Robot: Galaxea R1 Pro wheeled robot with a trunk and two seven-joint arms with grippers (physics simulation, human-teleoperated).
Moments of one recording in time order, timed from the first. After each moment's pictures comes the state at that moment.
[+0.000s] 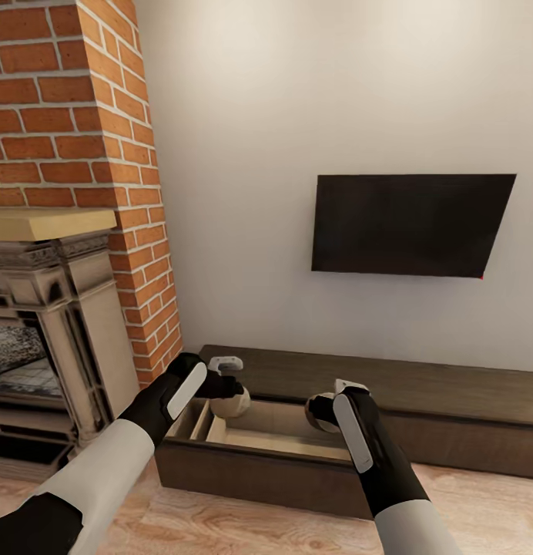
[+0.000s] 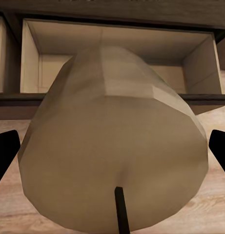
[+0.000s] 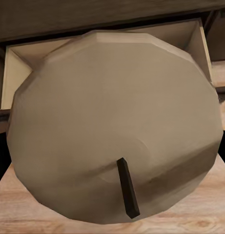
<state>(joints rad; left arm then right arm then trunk) -0.85 -0.02 -0.39 -0.78 0.59 0.93 0.18 -0.54 0.17 0.05 -1.17 -0.43 0.93 -0.55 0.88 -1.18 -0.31</state>
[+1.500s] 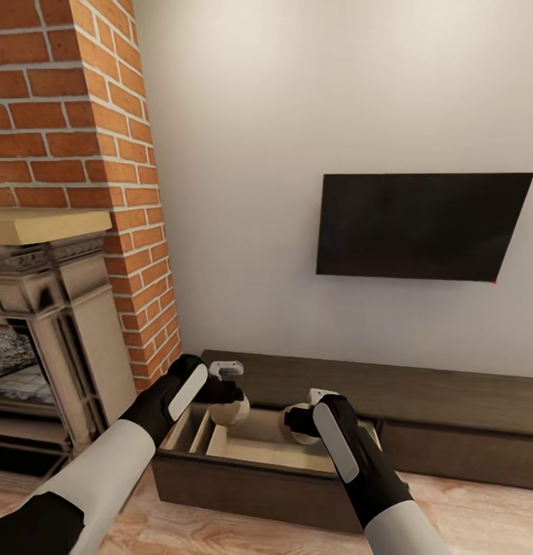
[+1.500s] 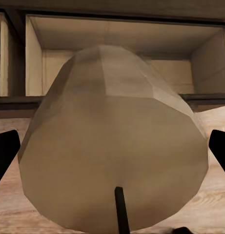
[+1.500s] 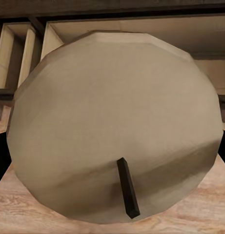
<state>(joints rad) -0.85 -0.02 -0.39 -0.76 0.59 0.98 0.18 -0.54 0.17 0.22 -1.11 -0.58 0.92 -0.55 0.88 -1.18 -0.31</state>
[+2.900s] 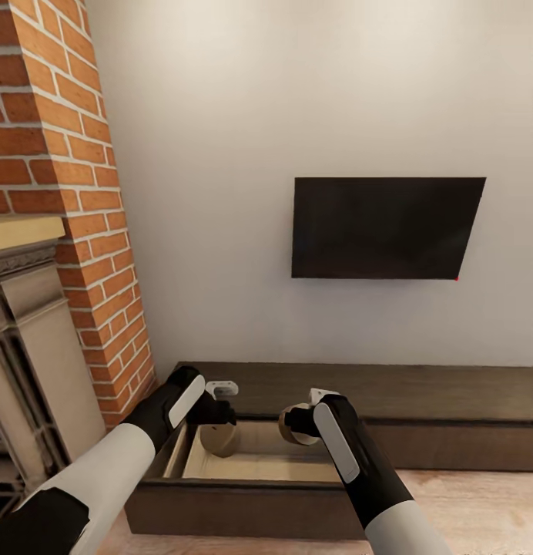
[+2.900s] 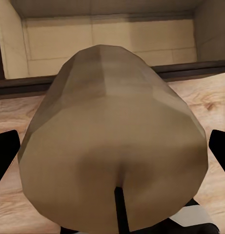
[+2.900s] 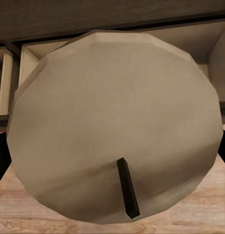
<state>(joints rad) -0.85 -0.02 -0.39 -0.63 0.59 1.04 0.17 -0.54 0.16 0.22 -1.11 -0.58 0.92 -0.55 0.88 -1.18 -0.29</state>
